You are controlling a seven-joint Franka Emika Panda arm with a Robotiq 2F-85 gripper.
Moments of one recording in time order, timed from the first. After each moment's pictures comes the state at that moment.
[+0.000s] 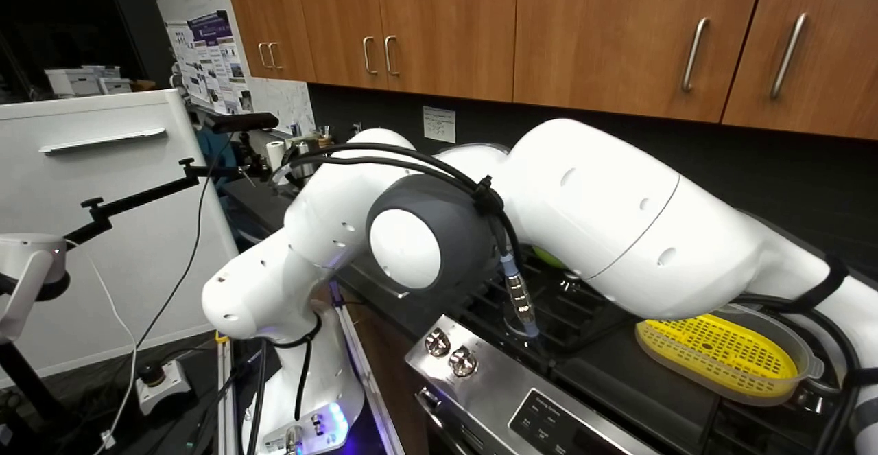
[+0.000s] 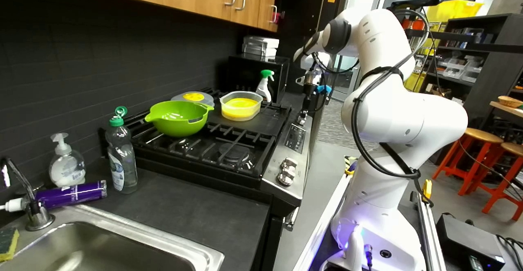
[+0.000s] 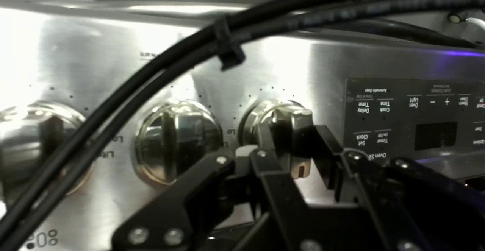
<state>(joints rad) -0.93 0.81 -0.10 -1.25 0.19 1.71 -1.48</state>
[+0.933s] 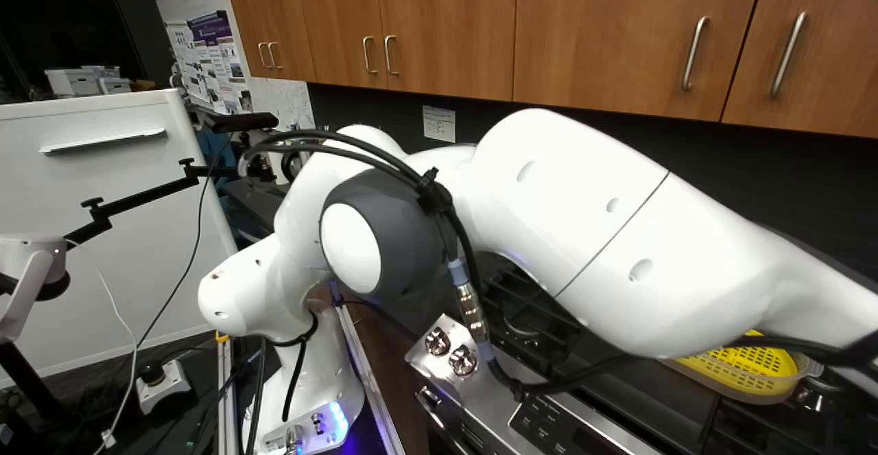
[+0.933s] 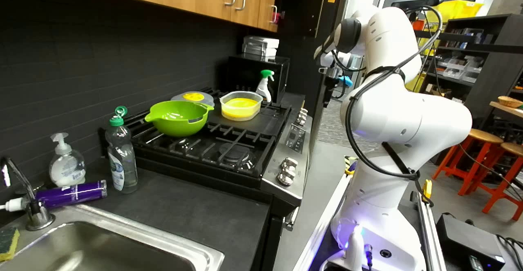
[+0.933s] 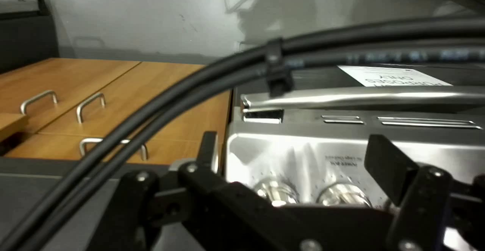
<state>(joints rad) -1.05 0.78 -0.16 -1.23 0.17 2.06 -1.55</state>
